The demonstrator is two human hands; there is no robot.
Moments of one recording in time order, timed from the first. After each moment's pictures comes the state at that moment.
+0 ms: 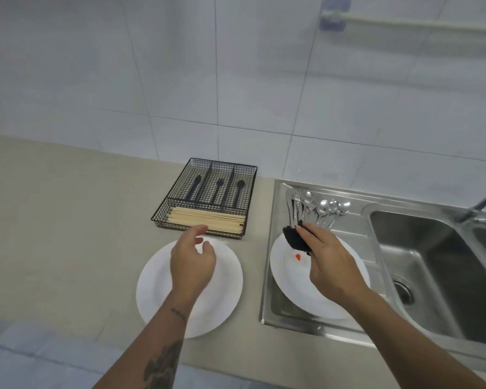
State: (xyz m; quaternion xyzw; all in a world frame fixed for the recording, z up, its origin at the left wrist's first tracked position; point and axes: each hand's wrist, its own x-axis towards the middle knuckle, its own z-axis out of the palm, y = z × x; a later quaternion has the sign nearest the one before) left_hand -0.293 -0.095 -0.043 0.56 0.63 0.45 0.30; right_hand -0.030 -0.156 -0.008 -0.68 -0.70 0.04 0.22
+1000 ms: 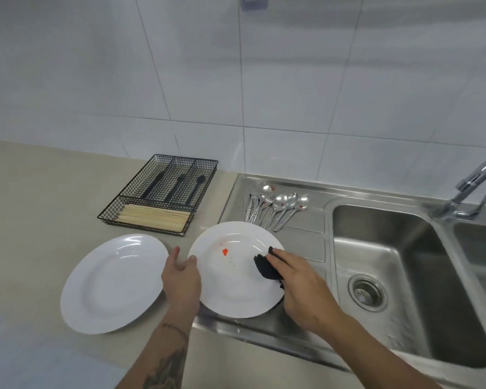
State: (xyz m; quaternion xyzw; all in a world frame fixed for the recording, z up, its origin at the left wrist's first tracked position) left_hand -0.111 -0.136 -0.057 0.24 0.70 0.53 0.42; right_hand 0.114 -0.188 -0.053 -0.60 -0.76 0.15 0.19
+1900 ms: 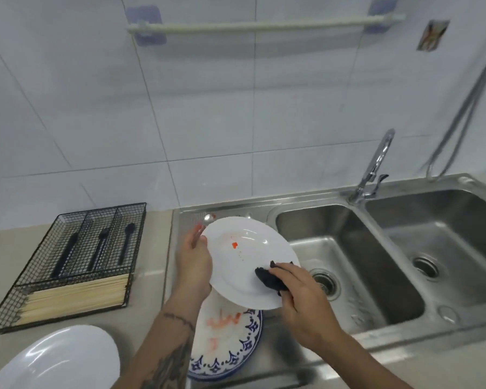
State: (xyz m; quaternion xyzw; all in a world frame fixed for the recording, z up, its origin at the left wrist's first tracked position) left_hand -0.014 -0.040 -0.002 0.39 0.53 0.44 0.61; right_hand 0.128 -0.201 -0.047 -0.75 -0.56 0.09 0.34
